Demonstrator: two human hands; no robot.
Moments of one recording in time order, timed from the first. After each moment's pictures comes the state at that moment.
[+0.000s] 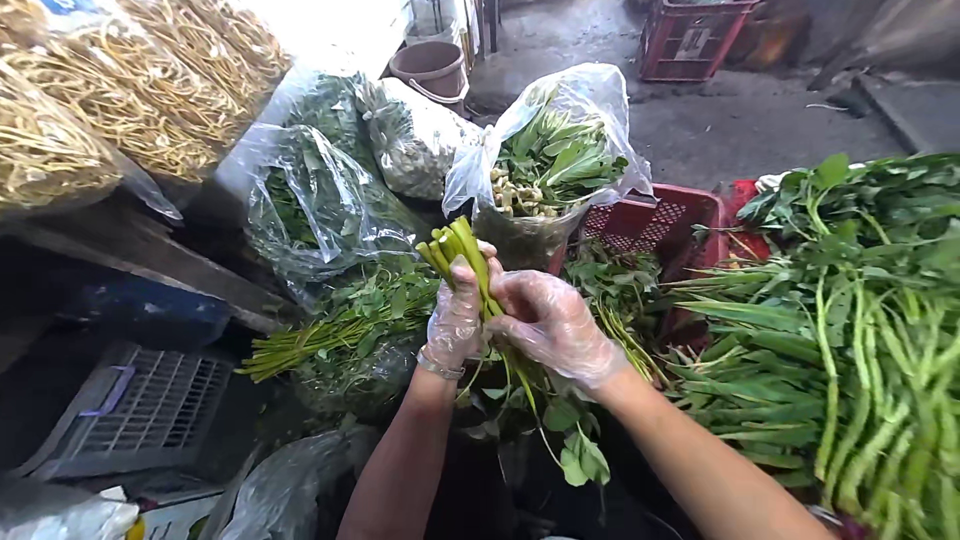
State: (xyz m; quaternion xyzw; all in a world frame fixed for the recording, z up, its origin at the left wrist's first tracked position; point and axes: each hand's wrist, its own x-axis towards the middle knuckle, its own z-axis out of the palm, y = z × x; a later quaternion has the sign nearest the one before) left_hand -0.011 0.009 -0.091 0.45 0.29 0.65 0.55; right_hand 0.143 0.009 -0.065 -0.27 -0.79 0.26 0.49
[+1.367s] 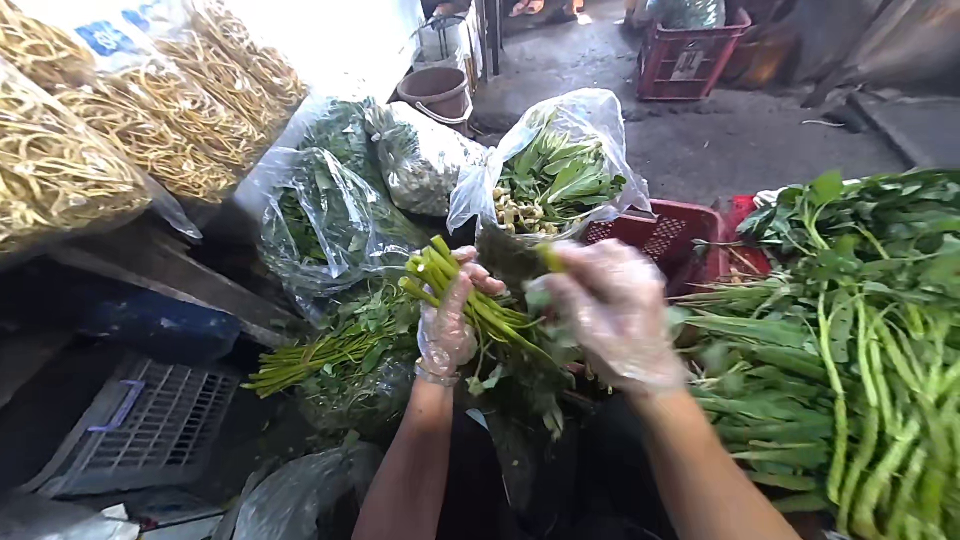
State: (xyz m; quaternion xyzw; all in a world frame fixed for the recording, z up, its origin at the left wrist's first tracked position) left_hand -0.023 0.016 -0.094 0.45 0.30 0.72 0.44; right_hand 0.172 0.006 -0.025 -0.35 -0.73 0.13 0.58
